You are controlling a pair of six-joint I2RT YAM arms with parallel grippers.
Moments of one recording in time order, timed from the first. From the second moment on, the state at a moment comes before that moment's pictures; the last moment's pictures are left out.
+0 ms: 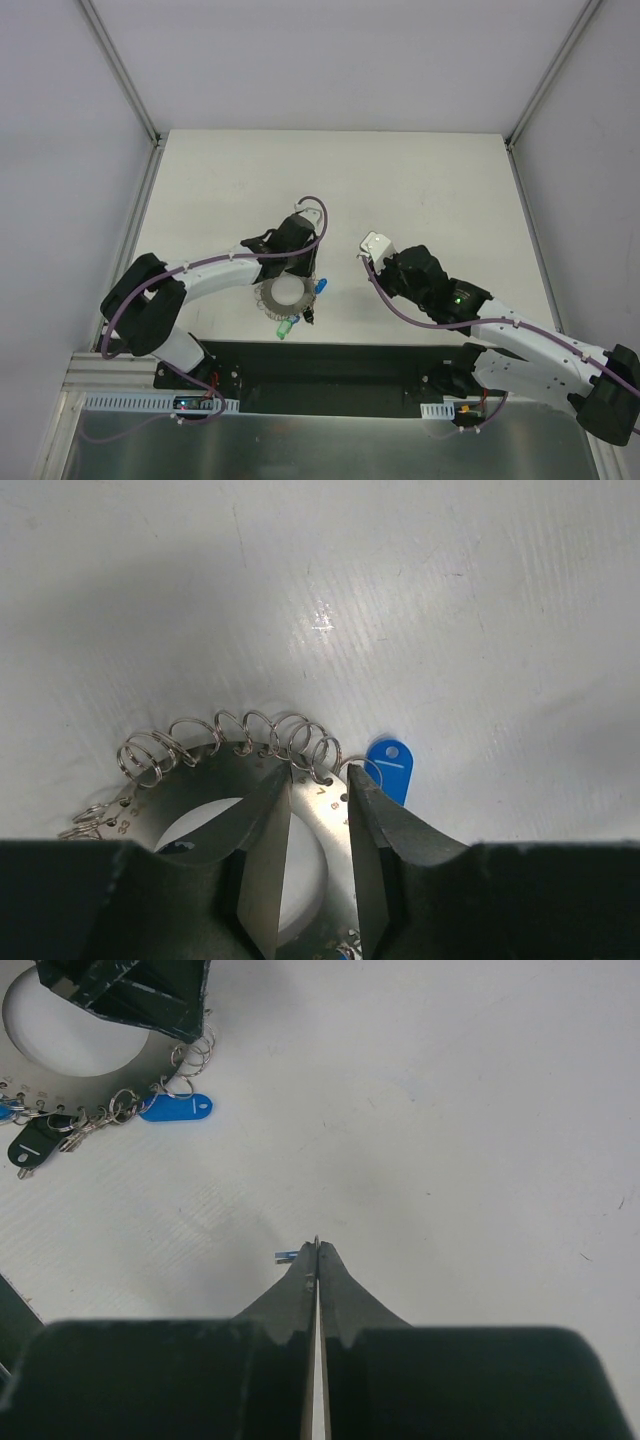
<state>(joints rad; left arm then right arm) -0.77 1.51 0.85 -0.21 -0.07 -0.40 0.91 0.90 0.60 -0.24 0.15 -0.22</state>
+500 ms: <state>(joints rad) -0.77 1.58 0.84 -0.18 -0.06 -0.48 0.91 0.90 0.60 -0.24 0.15 -0.22</state>
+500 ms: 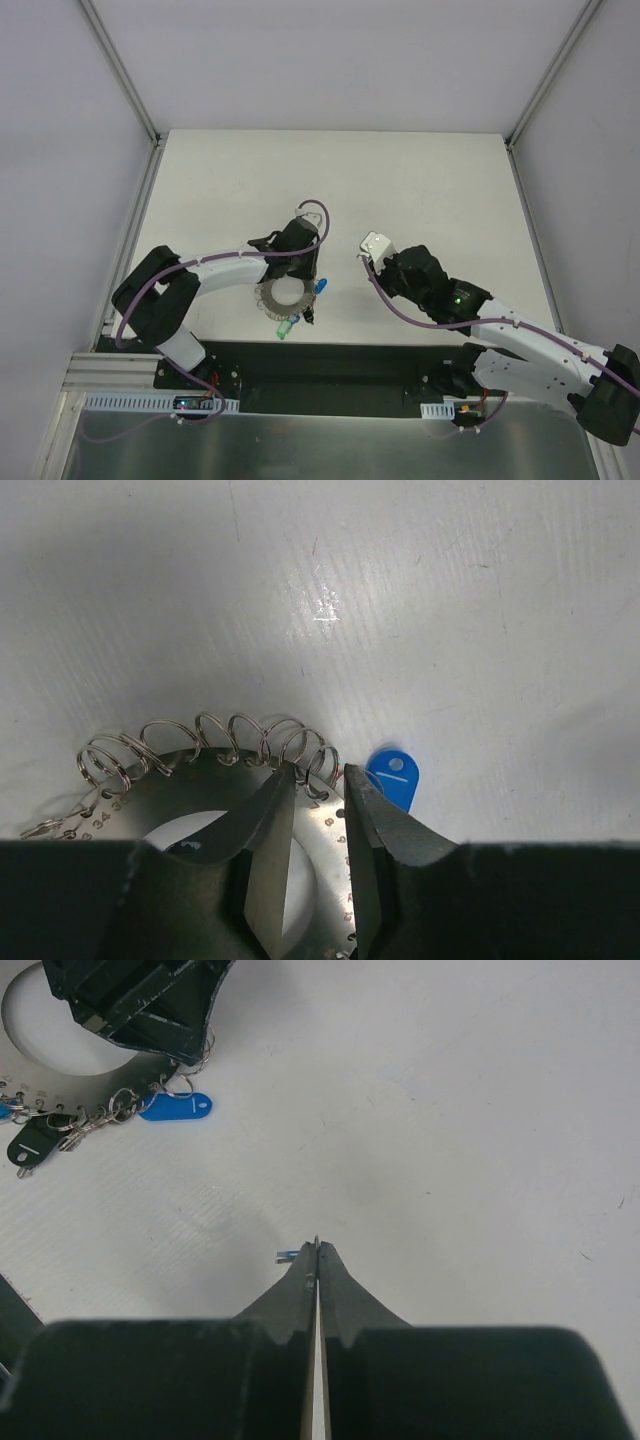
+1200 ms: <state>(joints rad) -0.77 1.62 0.84 -0.17 -0.02 -0.49 0.91 0.90 0.60 -0.24 0.15 -0.22</state>
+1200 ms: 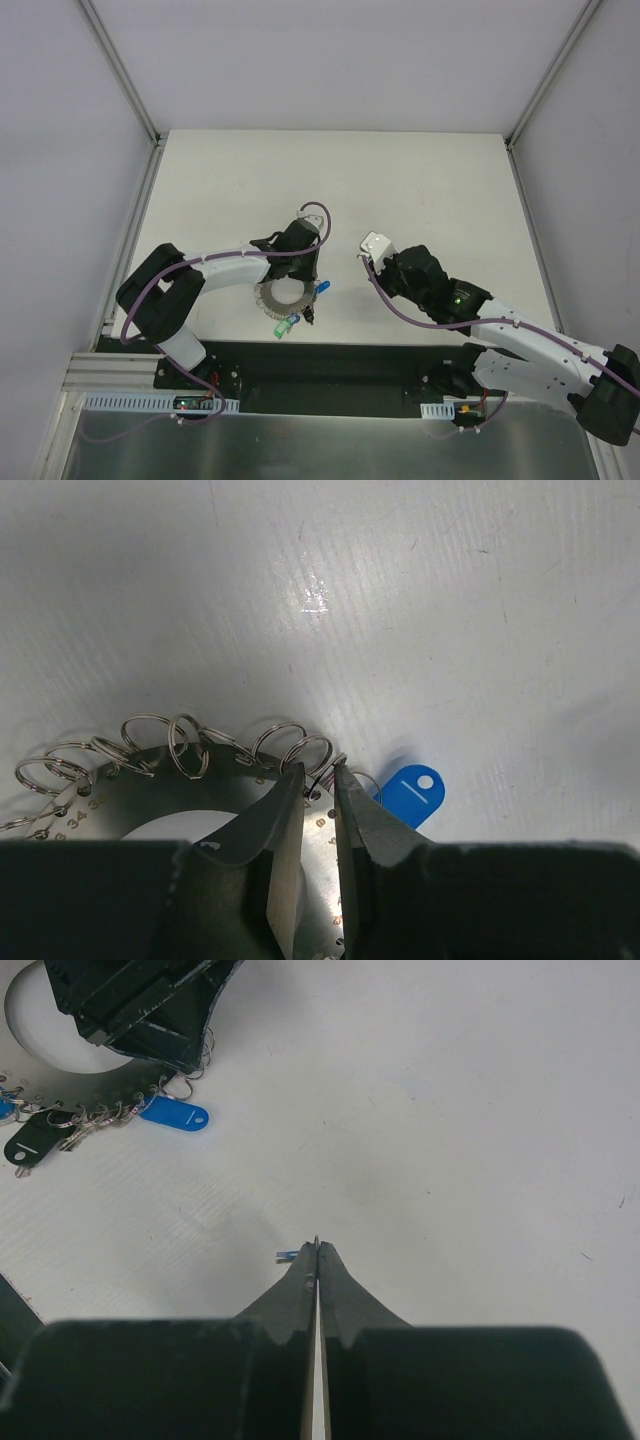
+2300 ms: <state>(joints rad) -0.87 1.62 0.84 -0.15 -0.05 -0.31 0.91 0.91 0.60 -0.25 0.15 -0.21</state>
